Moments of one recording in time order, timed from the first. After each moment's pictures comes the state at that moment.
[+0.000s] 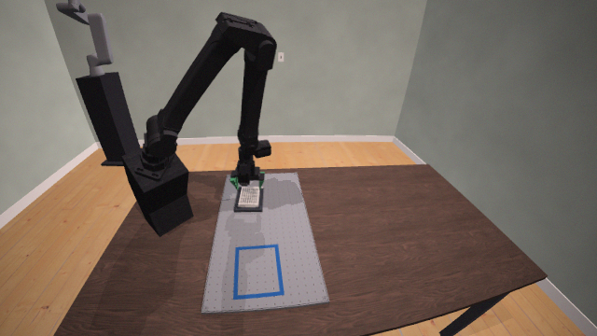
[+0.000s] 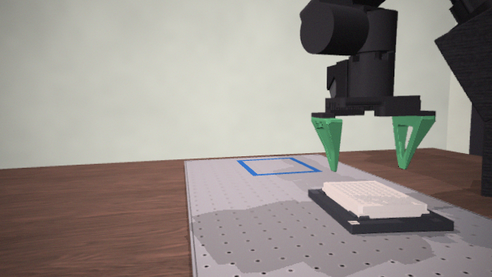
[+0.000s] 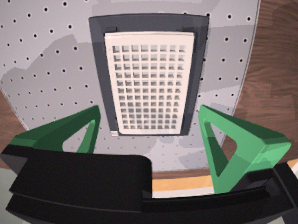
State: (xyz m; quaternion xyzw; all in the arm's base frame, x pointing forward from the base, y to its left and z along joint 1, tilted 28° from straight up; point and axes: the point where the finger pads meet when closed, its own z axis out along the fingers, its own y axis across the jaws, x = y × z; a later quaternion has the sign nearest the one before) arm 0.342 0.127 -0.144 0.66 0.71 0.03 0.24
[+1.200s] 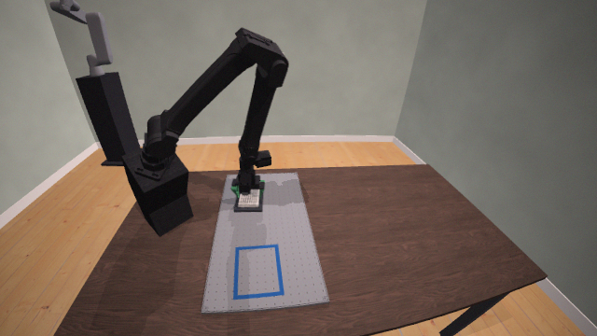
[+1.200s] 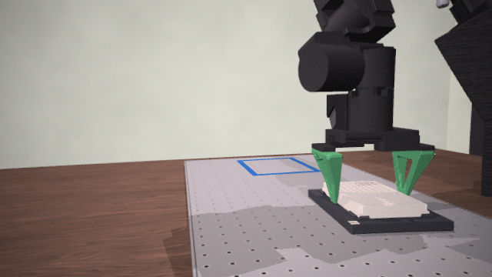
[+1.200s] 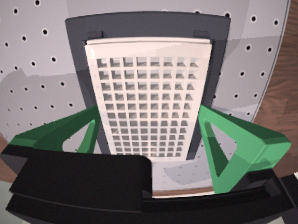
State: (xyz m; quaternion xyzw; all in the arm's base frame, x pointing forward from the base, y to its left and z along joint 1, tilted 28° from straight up) arm 0.359 0.115 -0.183 0.66 0.71 0.03 0.24
